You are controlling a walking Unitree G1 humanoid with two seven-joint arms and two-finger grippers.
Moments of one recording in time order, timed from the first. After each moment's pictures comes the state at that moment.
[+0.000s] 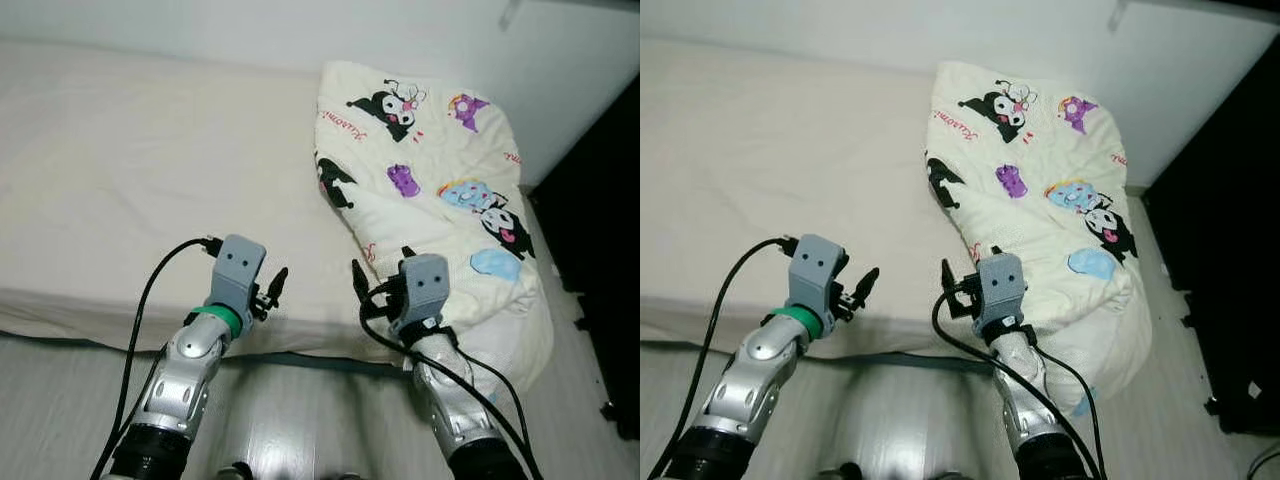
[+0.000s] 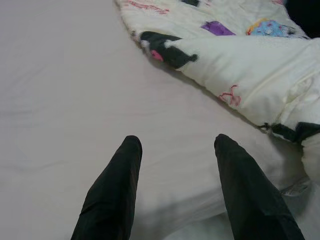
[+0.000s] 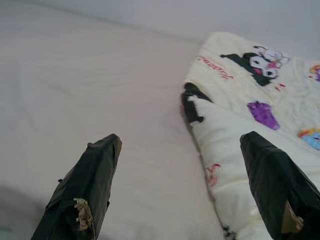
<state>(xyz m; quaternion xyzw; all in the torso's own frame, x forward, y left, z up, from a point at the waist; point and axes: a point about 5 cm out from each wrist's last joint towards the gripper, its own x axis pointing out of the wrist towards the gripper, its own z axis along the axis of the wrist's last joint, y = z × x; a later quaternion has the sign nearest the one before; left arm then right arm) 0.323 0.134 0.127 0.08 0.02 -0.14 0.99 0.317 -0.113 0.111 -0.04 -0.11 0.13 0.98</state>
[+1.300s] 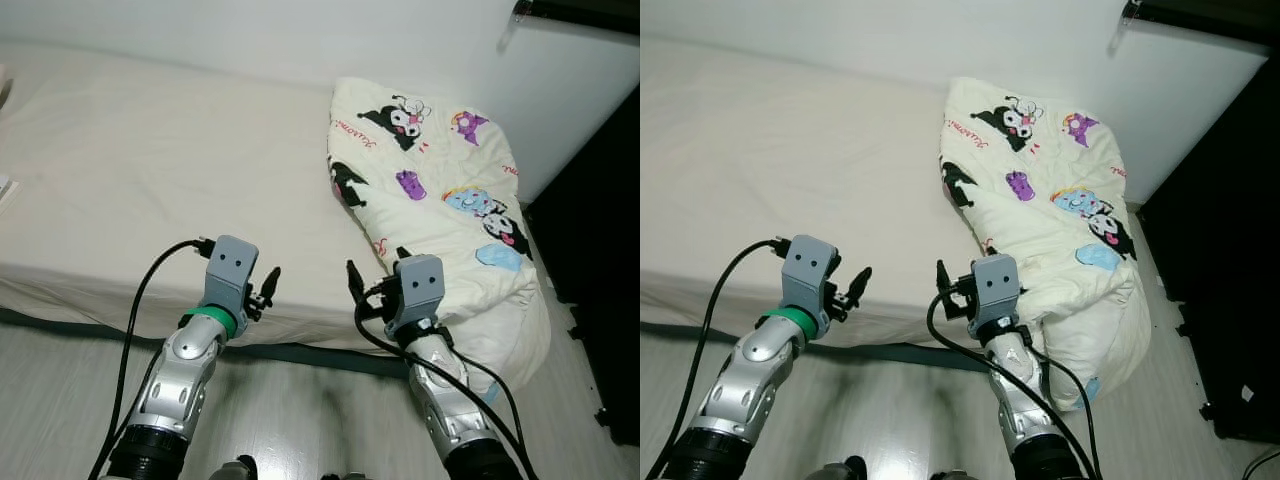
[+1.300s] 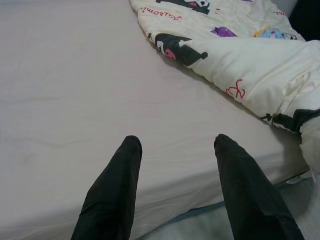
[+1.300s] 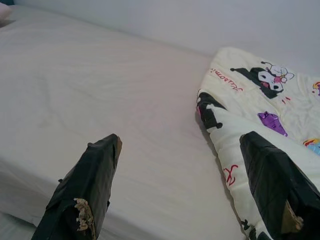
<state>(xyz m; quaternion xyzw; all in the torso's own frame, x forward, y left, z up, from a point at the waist) 0.322 0.134 0.124 0.08 0.02 -0.14 0.99 0.317 -0.115 0.111 -0.04 -0.11 0.12 0.99</state>
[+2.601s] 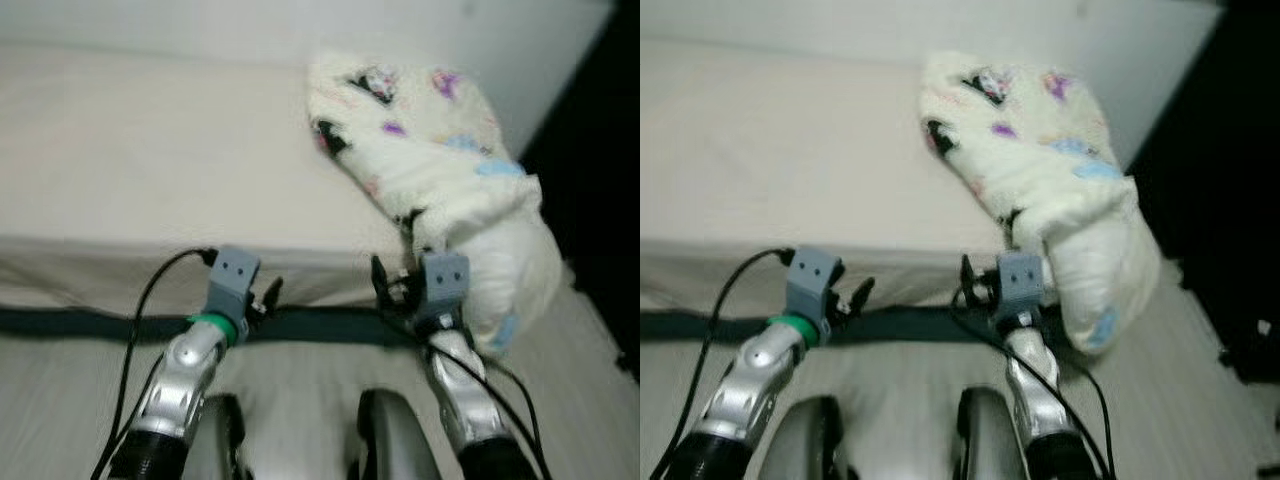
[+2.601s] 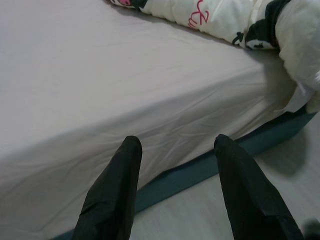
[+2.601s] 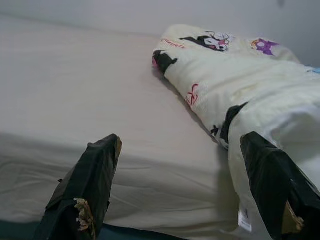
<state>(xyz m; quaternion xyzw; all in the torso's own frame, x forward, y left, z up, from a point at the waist) 0.321 0.138 0.117 0.08 0.03 -0.14 0.99 0.325 -0.134 0.119 -0.03 -0.12 0.08 0.99</state>
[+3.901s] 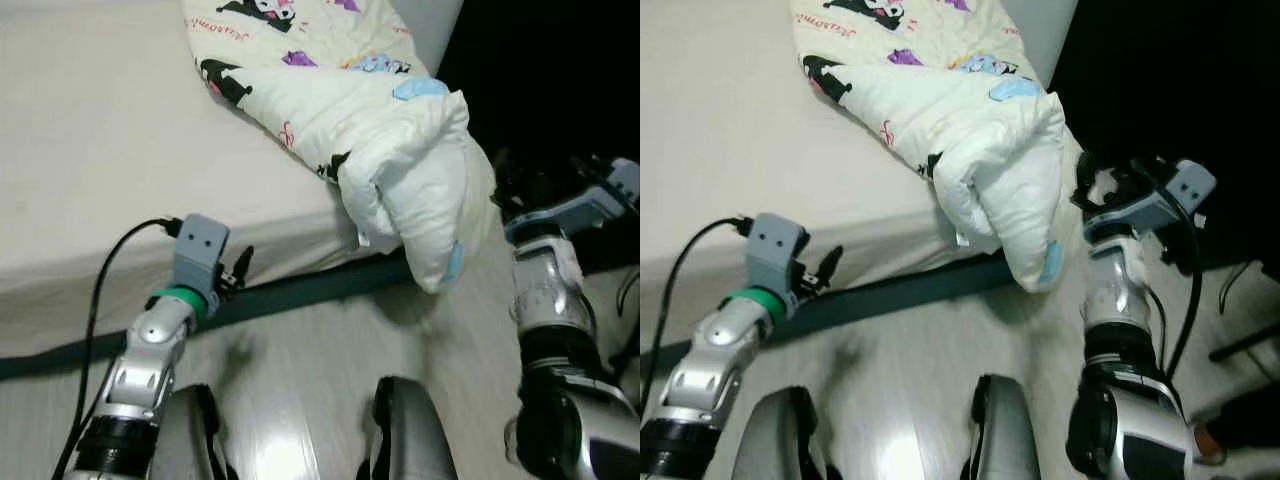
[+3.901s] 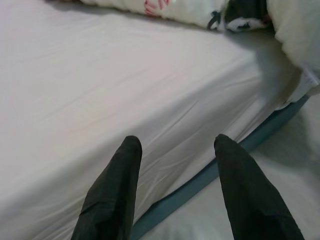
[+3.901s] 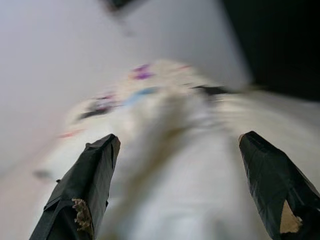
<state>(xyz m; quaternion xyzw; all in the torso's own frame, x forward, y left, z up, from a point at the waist) 0.318 0.181 0.160 0.12 -0.01 -0.08 0.99 0.390 -0.225 0.233 0.29 -0.21 0.05 0.93</state>
